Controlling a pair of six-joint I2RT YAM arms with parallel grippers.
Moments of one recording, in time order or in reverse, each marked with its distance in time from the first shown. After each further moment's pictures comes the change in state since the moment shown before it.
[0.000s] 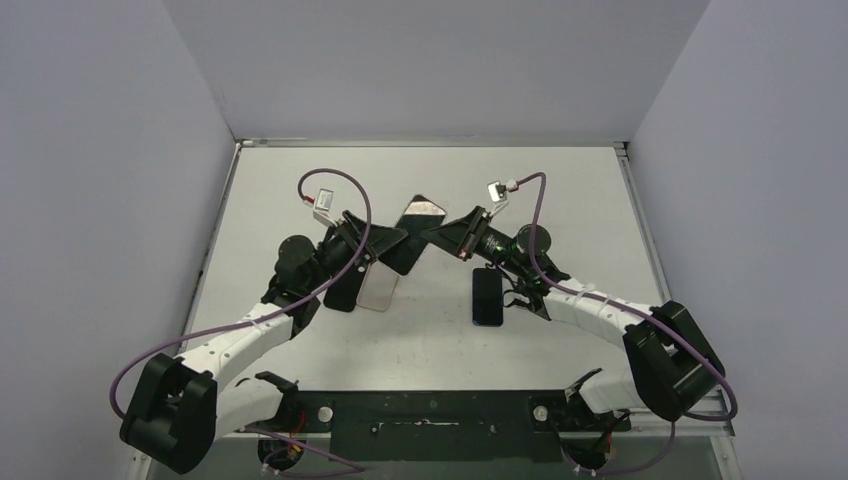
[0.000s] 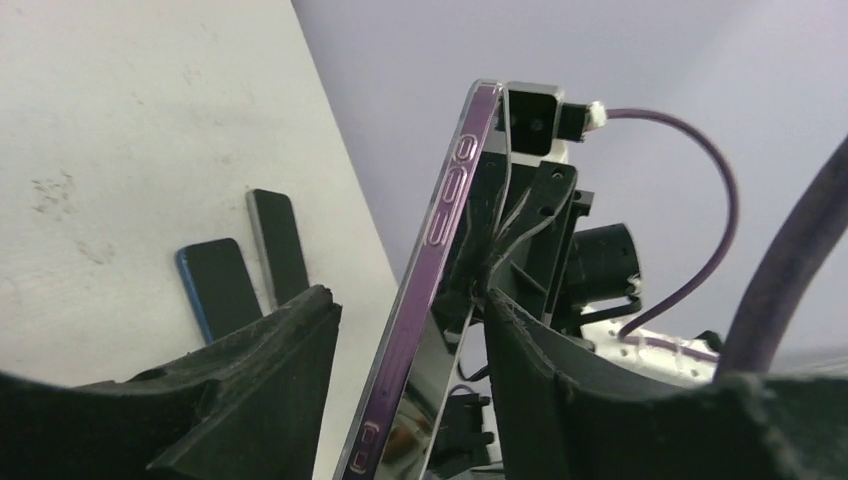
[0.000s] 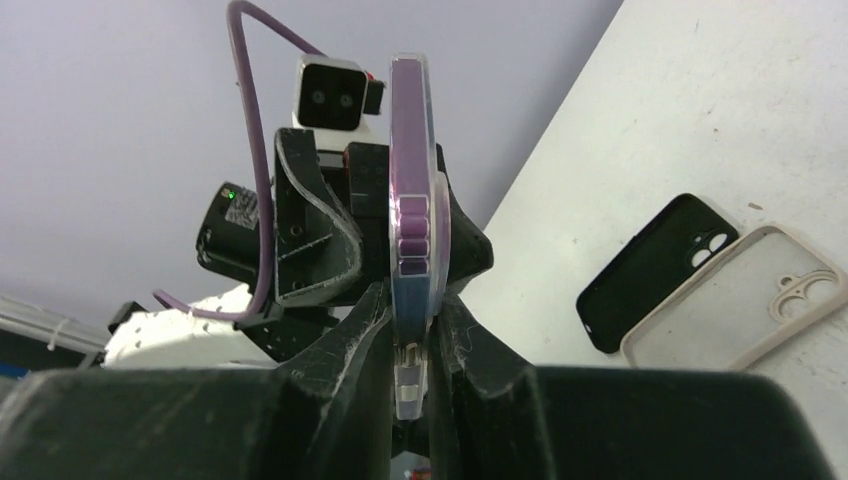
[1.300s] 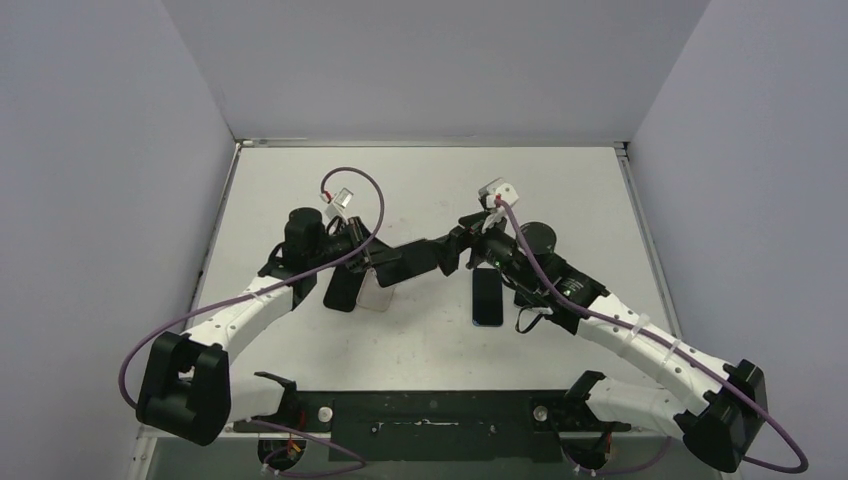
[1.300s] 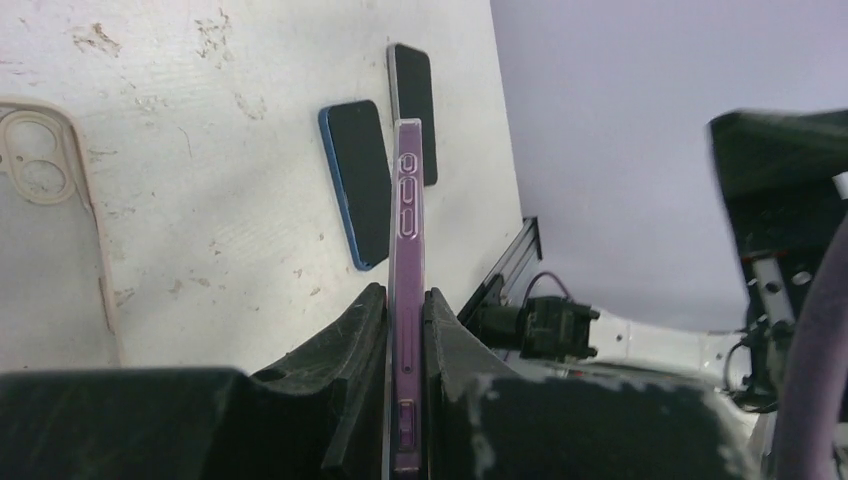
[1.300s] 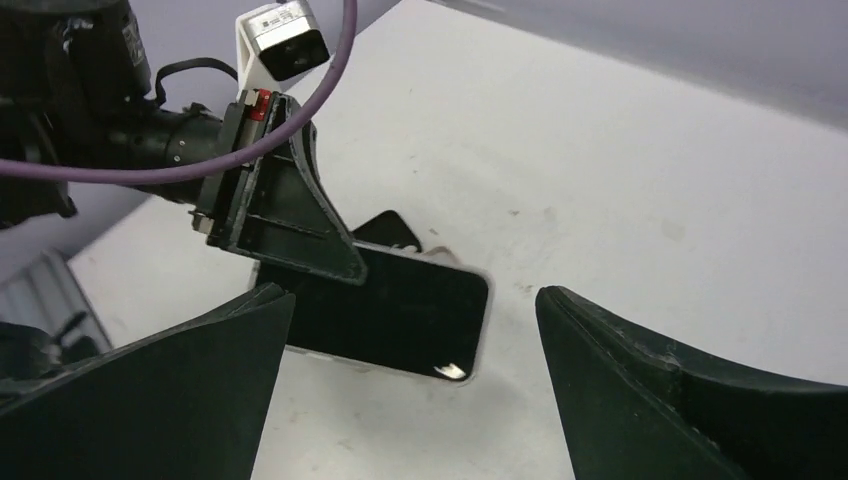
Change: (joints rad) left arm 0.125 0.130 0.210 -0.586 0.297 0.376; right arm 0.196 -0.298 0.260 -0.829 0.417 -1.032
